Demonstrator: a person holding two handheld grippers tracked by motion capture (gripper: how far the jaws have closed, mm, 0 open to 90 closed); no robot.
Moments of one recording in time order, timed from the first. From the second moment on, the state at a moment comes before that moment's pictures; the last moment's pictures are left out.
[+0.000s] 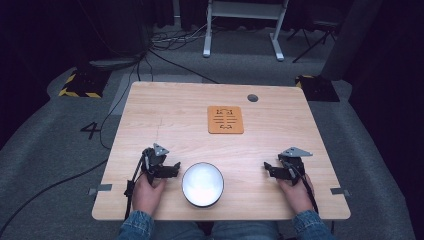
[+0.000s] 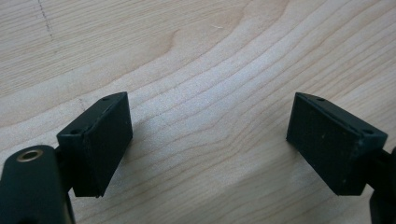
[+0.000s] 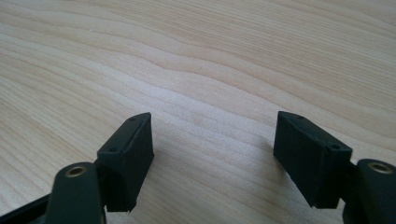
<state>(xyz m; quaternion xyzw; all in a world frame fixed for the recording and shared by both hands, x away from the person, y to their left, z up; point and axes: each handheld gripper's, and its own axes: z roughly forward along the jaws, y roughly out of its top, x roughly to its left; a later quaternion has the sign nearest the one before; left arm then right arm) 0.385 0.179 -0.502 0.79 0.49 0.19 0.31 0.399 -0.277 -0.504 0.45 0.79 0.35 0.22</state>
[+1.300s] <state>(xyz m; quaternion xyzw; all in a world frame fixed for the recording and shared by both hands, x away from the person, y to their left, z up) 0.385 0.179 -0.502 0.79 0.49 0.19 0.31 0.395 -0.247 -0.452 0.44 0.82 0.32 0.15</state>
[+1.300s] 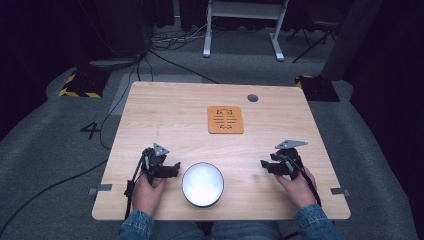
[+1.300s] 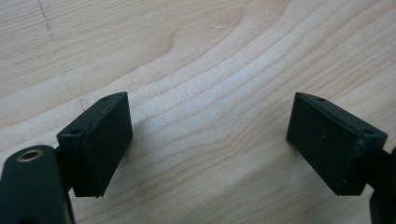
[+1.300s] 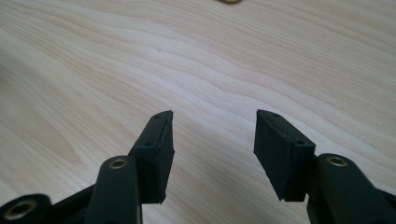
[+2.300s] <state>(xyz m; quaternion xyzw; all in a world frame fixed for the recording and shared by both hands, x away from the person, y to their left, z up) 0.384 0.179 -0.502 0.79 0.49 0.18 0.31 0.375 -0.155 -0.357 0.30 0.87 0.37 0.10</state>
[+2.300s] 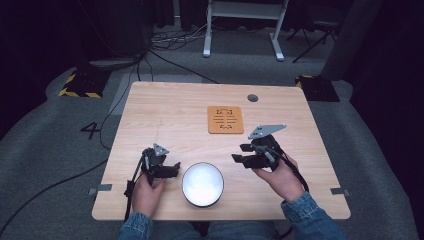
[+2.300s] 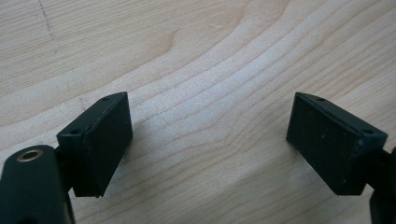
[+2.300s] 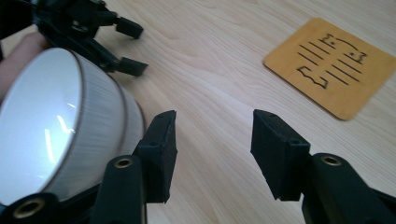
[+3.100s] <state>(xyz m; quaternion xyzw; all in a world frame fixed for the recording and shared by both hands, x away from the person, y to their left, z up) 0.384 0.179 -0.502 0.79 0.49 0.18 0.31 0.368 -0.074 -0.370 0.20 0.93 0.30 0.05</state>
